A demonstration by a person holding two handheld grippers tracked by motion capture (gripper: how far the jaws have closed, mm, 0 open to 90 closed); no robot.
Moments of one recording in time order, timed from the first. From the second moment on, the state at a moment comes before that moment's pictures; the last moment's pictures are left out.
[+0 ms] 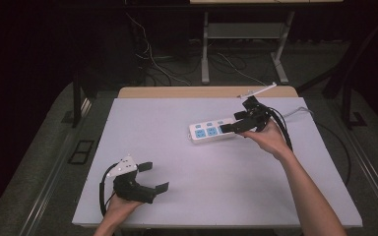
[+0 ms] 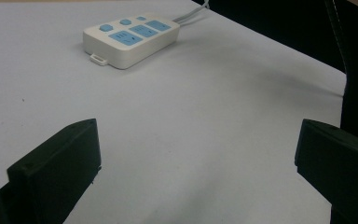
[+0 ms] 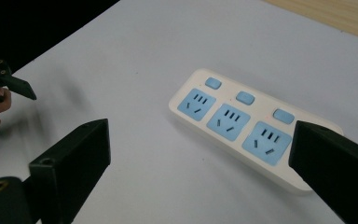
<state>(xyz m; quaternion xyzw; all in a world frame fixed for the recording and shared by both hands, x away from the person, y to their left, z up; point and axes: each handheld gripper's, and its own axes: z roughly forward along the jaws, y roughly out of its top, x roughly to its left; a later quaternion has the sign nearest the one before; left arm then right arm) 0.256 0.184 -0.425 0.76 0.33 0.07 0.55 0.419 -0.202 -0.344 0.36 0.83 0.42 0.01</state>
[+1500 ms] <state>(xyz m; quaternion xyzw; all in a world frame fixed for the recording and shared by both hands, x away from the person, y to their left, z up) 0.257 0.185 -0.425 0.76 0.33 0.07 0.55 0.483 -0.193 -0.376 0.44 0.79 0.42 0.01</state>
